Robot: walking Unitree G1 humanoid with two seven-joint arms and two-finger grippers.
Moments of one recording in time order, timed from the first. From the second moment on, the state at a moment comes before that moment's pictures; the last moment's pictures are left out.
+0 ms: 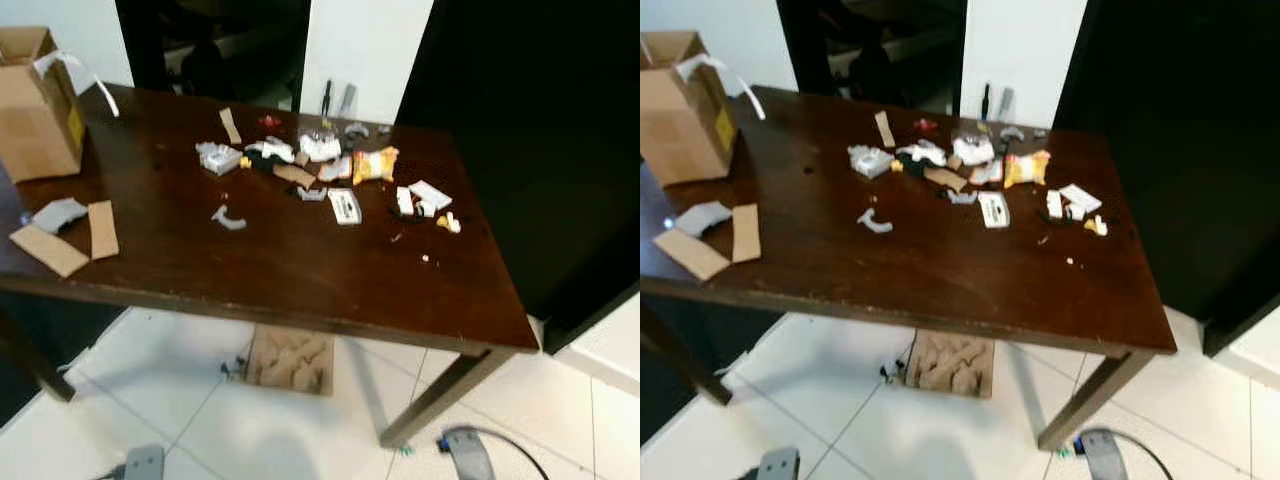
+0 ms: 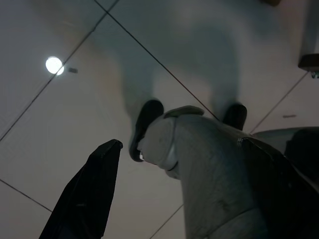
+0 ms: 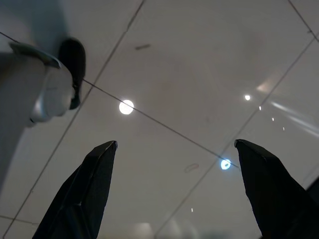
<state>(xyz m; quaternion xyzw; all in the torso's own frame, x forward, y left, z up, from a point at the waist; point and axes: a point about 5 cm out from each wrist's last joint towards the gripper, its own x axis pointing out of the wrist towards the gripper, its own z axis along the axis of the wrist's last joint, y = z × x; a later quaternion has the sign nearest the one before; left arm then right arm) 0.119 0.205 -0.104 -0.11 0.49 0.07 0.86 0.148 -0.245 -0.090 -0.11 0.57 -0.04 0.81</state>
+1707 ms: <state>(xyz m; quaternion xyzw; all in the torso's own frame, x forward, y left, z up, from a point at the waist) 0.102 0.220 -0.106 -0.12 0.50 0.10 0.85 0.120 -0.399 -0.015 -0.04 0.42 -0.53 0.74</state>
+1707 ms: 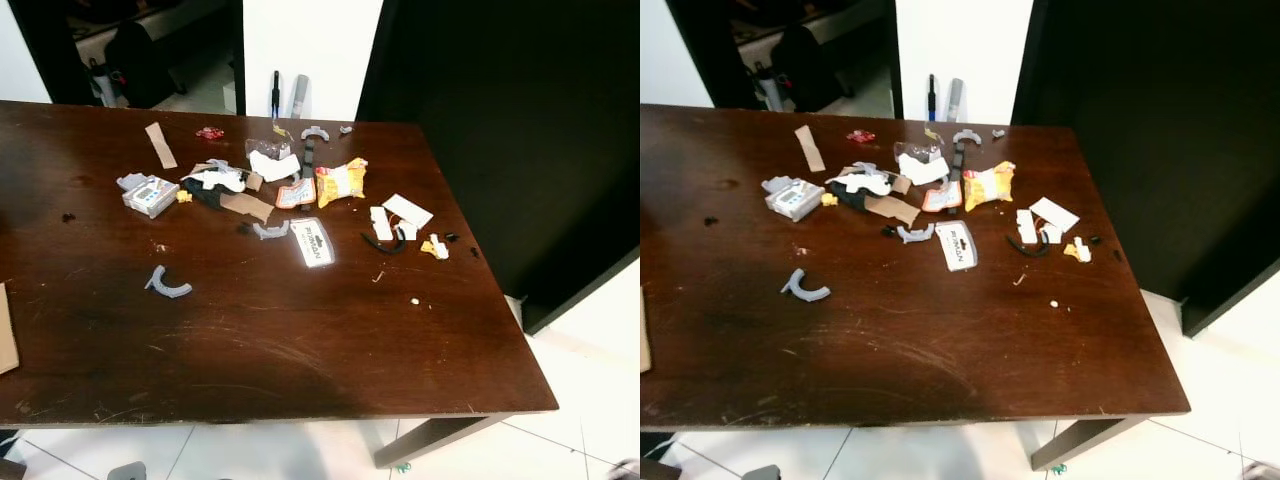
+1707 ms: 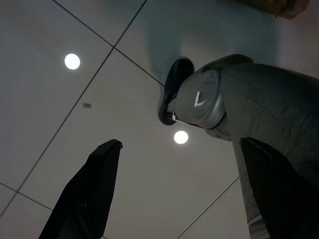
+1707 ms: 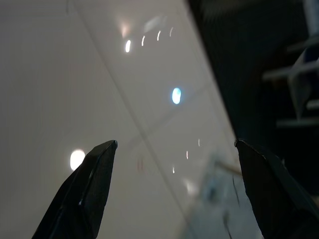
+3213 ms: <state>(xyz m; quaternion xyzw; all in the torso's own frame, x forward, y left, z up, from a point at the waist) 0.056 0.216 -0.106 -0.17 0.42 0.17 0.87 0.416 -0.064 0.237 0.19 -0.03 0.20 0.96</state>
